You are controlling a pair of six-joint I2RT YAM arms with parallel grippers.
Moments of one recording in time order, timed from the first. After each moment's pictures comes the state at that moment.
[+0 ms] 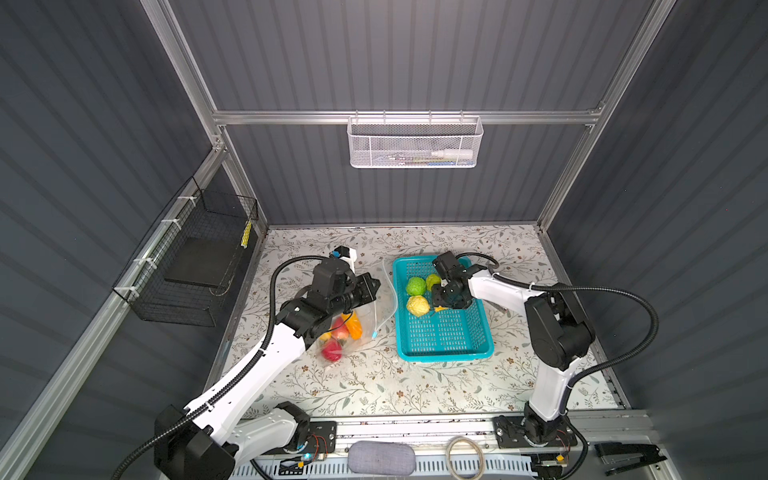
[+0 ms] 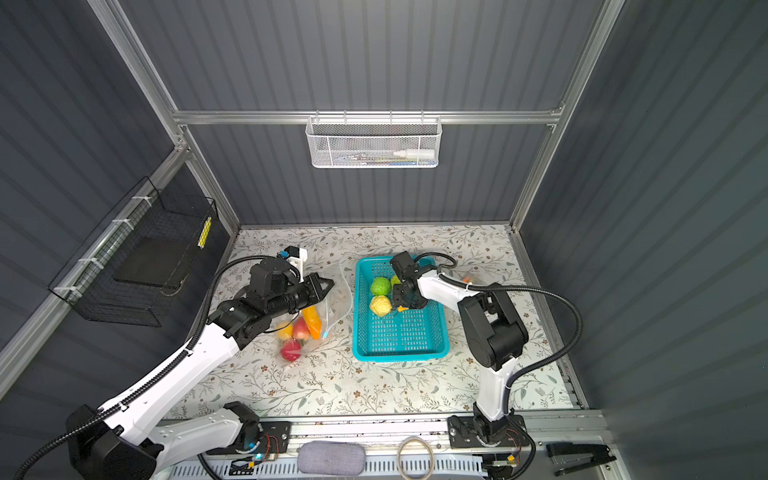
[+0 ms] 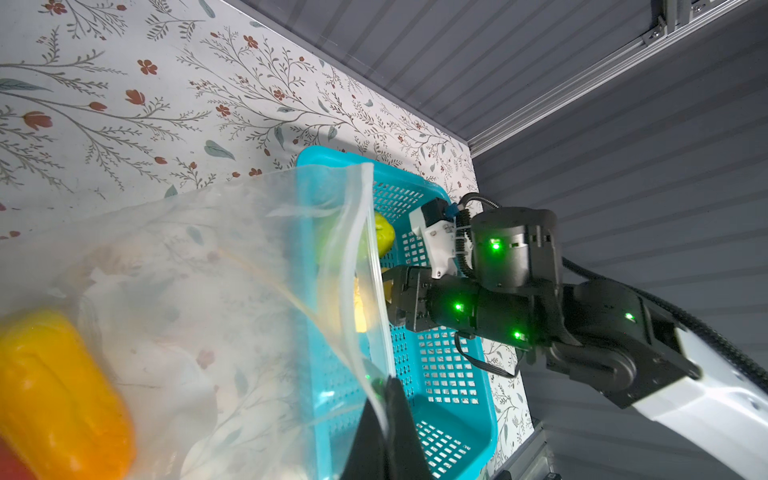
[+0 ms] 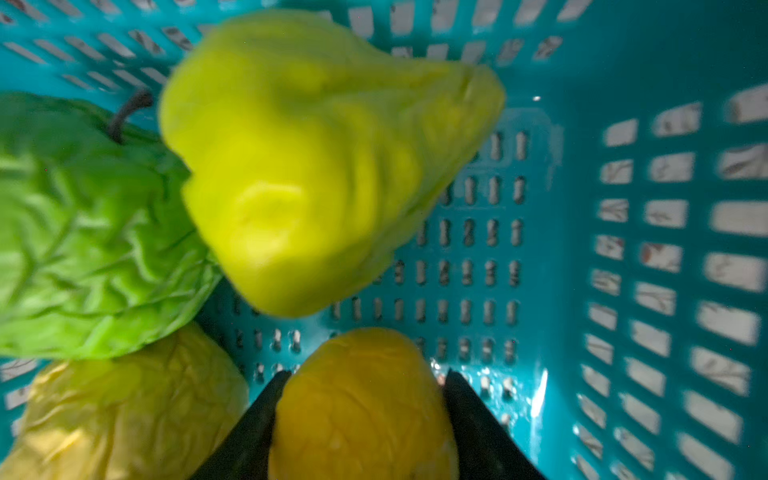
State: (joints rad) left arm -0.58 1.12 0.99 -0.37 0.17 -0.78; right arm 0.52 1.85 1.27 -0.59 0.07 0.49
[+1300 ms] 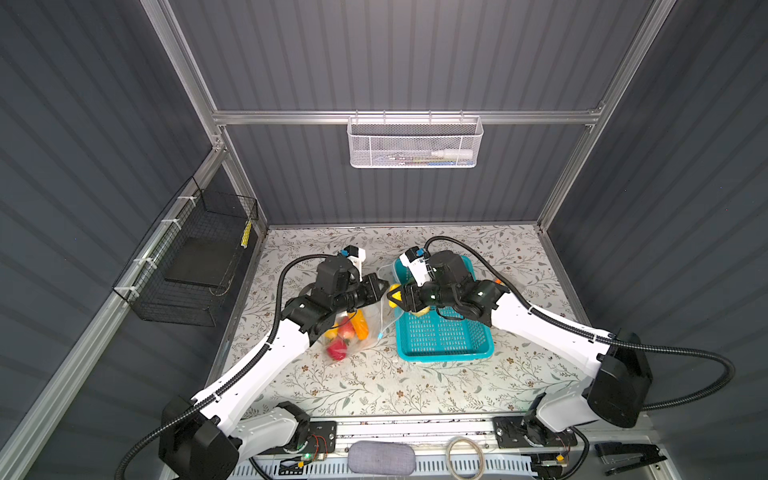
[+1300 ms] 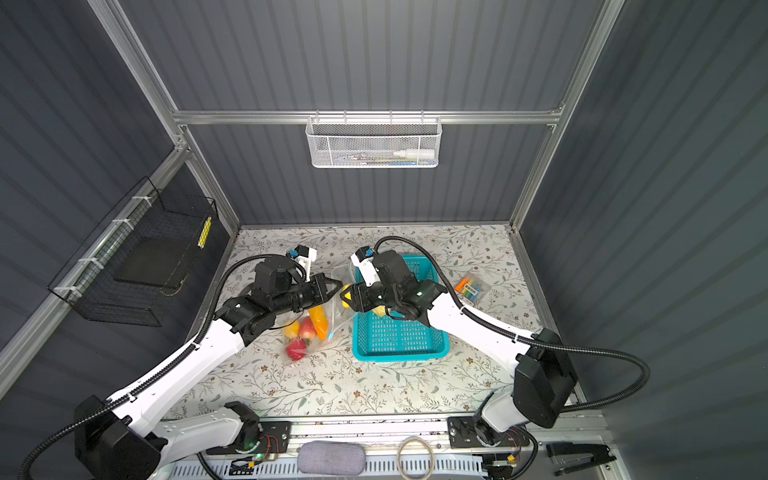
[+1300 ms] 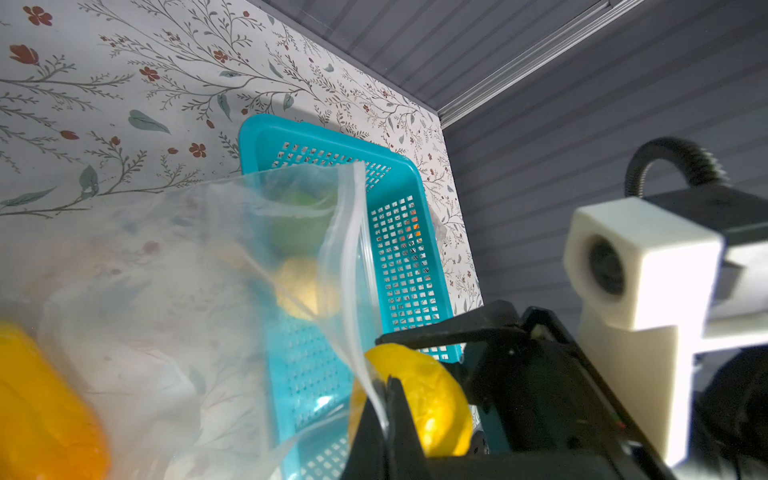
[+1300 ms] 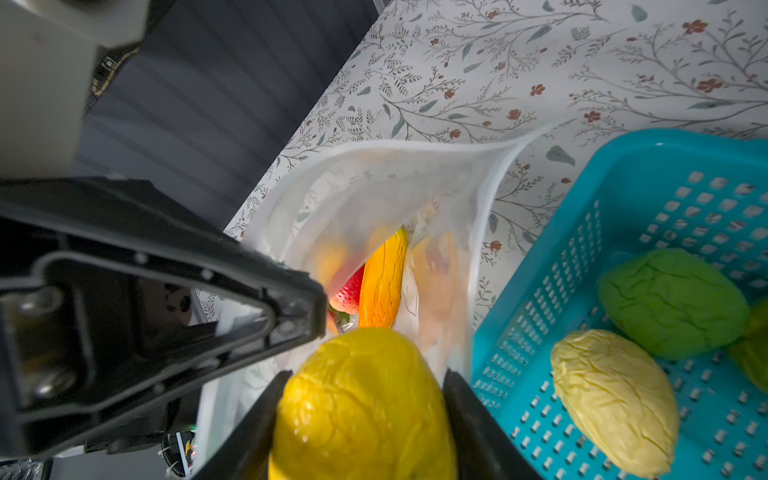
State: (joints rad) left arm -0.58 1.16 0.99 -0.32 0.30 -0.77; right arm 0.80 1.51 1.20 -0.29 -0.27 0.38
